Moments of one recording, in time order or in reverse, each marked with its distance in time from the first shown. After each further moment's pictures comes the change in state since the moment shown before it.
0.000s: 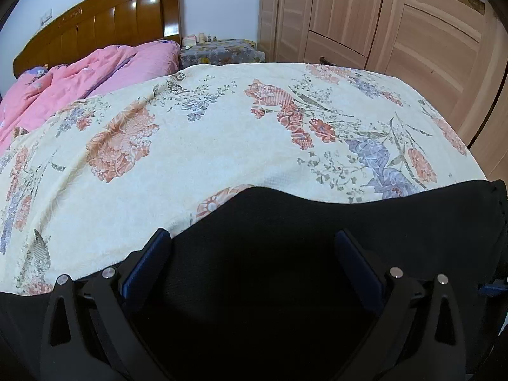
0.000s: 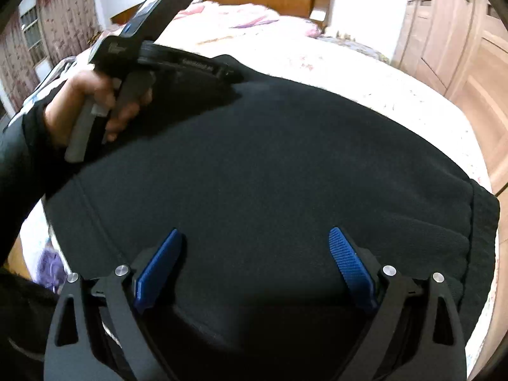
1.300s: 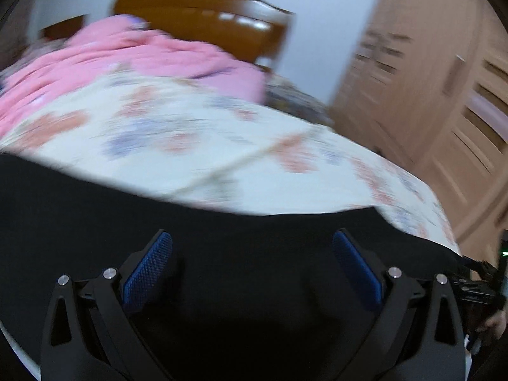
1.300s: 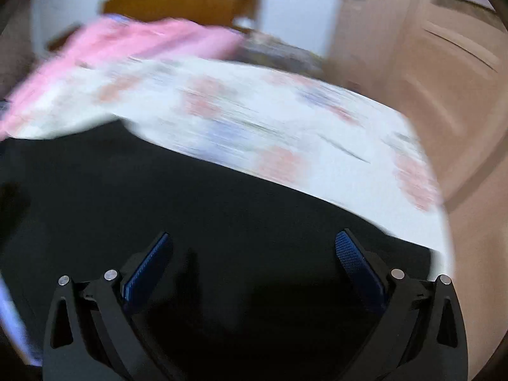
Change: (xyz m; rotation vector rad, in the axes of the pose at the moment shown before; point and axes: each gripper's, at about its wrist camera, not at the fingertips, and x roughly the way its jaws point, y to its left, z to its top) left arm -0.144 0.170 -0.104 -0.482 -0.216 0.087; right arm 0.022 -0.014 0.078 0.128 -0.108 -0.175
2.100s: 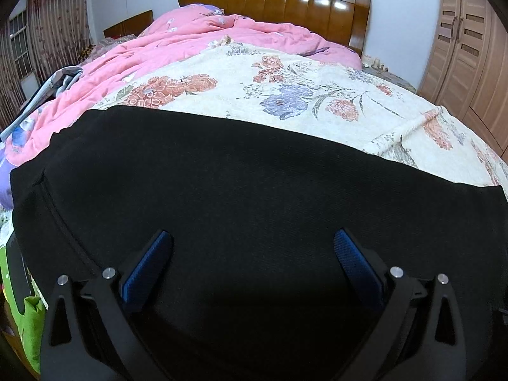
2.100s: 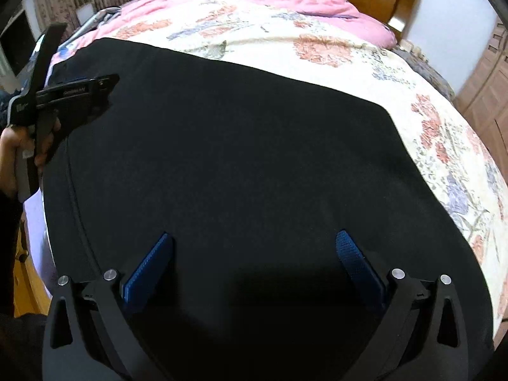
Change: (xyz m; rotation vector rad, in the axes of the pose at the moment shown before) left arm 0.013 0.101 -0.018 0.005 0.080 0.388; right arm 0.043 0.142 0.010 -0.369 0.187 0.240
